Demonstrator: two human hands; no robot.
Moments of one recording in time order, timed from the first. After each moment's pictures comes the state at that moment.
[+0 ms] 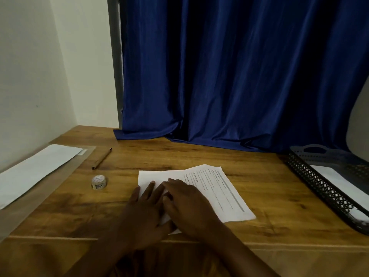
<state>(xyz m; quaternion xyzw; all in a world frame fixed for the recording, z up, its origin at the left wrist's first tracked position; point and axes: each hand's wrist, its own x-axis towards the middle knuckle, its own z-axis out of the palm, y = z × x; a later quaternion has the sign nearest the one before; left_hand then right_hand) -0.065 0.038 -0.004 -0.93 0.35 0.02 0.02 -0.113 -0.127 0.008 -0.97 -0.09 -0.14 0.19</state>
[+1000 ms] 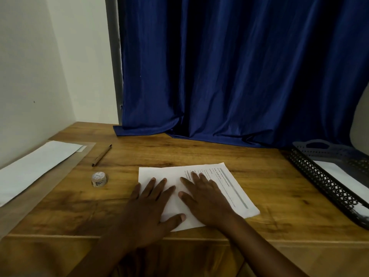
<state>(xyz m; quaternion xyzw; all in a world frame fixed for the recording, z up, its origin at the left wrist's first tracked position) -0.065 0.038 -0.010 -0.94 0.34 -0.01 -0.04 -0.099 -0.171 -0.001 -0.99 0.00 -0.01 0.11</state>
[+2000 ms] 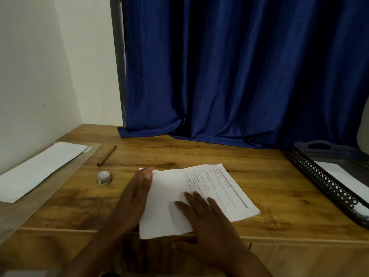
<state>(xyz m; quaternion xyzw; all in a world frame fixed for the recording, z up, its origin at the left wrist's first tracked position) -0.073 0.052 0.014 -0.83 0.18 -0.03 -0.53 -0.169 -0.151 -0.009 -0.99 -0.10 -0.05 0.06</state>
